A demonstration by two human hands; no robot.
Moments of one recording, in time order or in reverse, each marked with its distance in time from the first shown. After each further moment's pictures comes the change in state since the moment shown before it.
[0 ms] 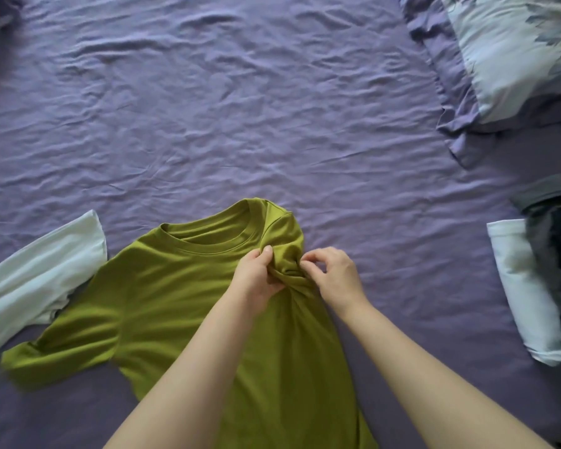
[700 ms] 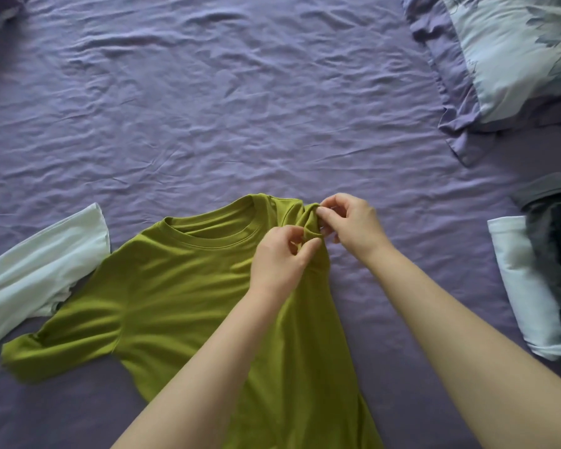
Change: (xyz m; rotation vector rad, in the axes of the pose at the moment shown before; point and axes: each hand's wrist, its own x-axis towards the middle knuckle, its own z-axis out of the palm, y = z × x) left_hand -0.019 -0.003 0.017 0.888 0.120 0.844; right_hand 0.043 -0.041 -0.047 0.236 0.008 0.028
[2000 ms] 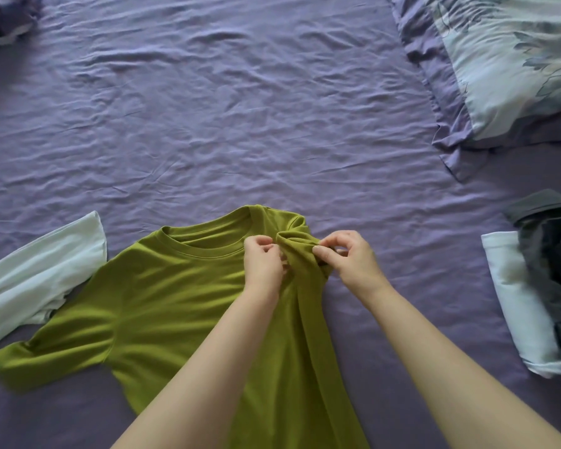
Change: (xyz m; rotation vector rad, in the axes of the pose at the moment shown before) left_hand 0.015 0.007 0.003 -0.559 0.139 -0.631; right_hand -0.027 0.032 0.000 0.040 0.018 0.004
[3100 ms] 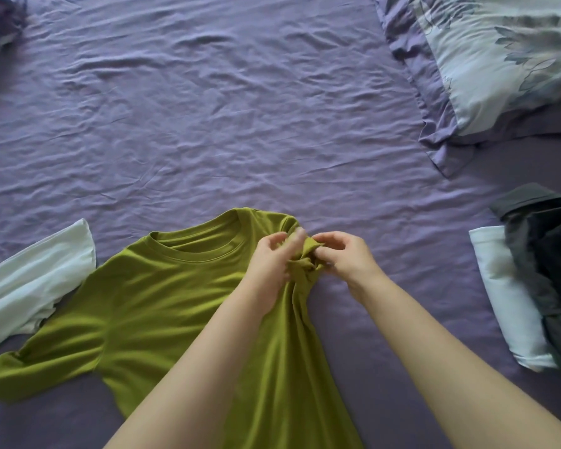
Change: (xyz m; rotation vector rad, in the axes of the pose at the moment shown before) left_hand -0.010 0.003 0.012 -0.113 -0.390 -0.099; right_hand 0.006 -0.004 -0.010 0.393 -0.076 0.330
